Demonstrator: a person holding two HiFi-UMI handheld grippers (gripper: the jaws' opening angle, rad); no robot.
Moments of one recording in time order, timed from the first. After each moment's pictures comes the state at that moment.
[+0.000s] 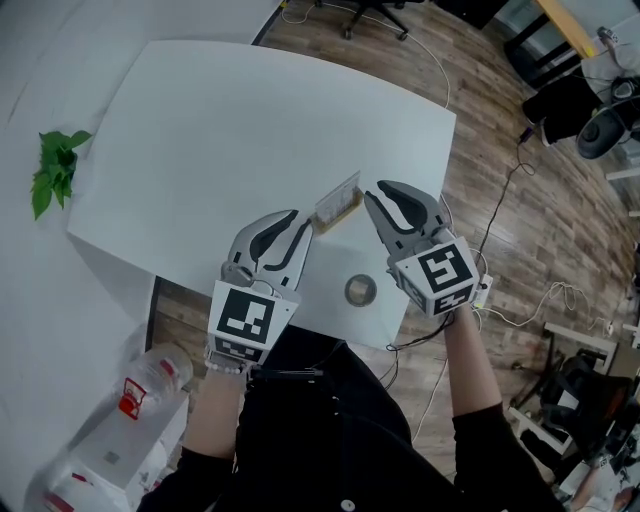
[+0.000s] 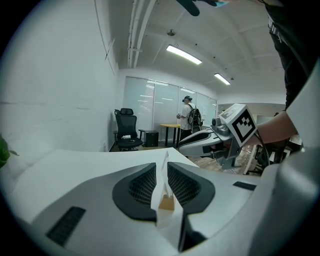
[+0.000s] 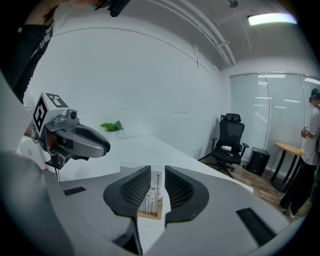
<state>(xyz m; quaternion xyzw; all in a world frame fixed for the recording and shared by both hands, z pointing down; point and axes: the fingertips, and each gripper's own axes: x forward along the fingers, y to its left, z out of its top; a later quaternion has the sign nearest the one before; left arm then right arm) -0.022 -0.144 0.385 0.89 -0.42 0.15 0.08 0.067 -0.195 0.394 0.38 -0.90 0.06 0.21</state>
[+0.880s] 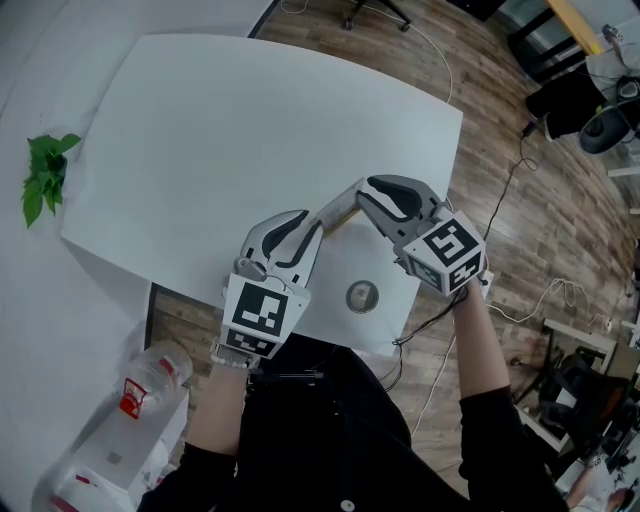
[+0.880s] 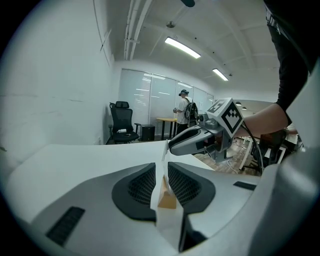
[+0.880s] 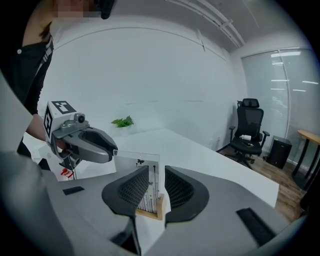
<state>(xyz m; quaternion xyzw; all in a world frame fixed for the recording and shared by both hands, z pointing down) -0.002 -0.163 0.420 0.90 -0.39 0.18 0.10 0.062 -0.218 0.438 0.28 -0.93 0.11 0.23</state>
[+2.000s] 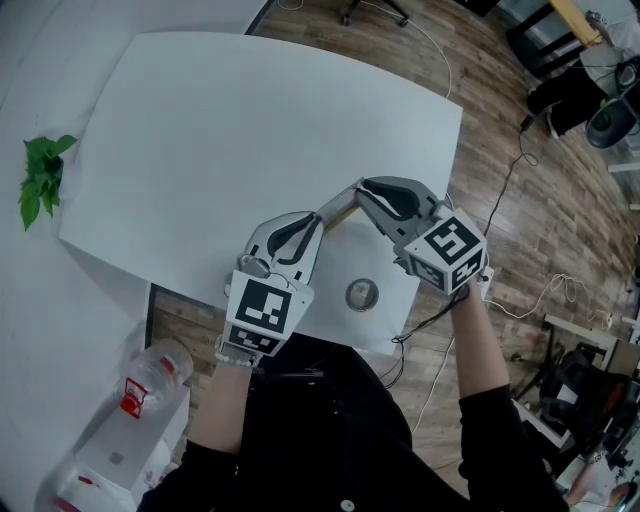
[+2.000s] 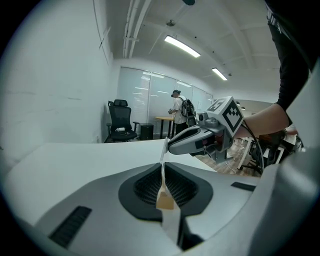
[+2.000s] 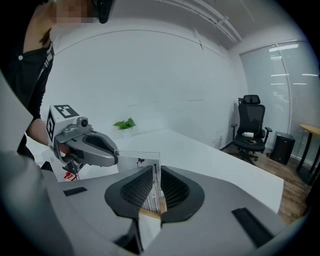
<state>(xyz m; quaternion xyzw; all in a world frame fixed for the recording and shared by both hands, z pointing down) 0.007 -0.164 0.428 0.90 -0.38 0.19 0.10 0.058 -0.214 0.438 0.27 -0.93 0.12 0.22</state>
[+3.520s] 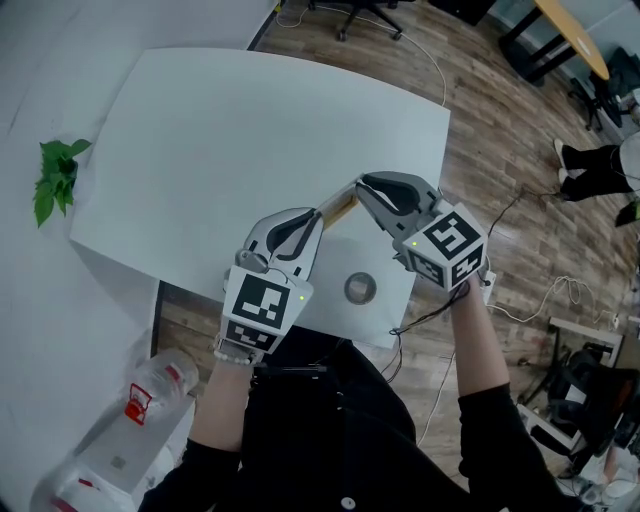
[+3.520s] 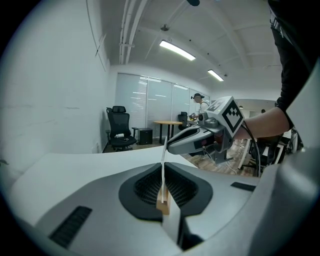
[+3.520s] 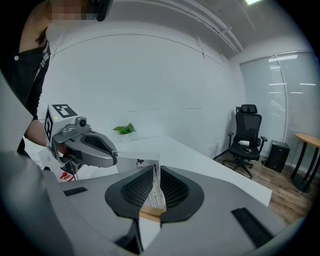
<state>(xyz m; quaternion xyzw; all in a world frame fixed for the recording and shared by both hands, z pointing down) 0.008 -0.148 0.388 0.90 -0.38 0.18 0.08 0.060 -0.201 0.394 0.29 -0.93 0.09 0.20</state>
